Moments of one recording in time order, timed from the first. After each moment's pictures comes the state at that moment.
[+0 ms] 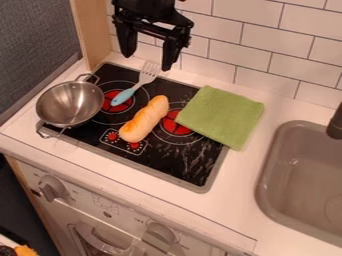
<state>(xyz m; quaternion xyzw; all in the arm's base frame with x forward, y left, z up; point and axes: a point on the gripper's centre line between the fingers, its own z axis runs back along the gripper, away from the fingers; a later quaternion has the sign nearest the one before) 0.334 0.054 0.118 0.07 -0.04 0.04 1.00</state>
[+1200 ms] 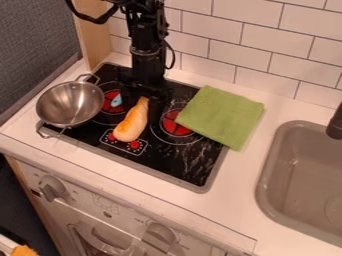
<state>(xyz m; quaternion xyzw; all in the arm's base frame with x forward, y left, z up) 0.336 0.075 0.002 0.01 0.03 -0.04 1.00</state>
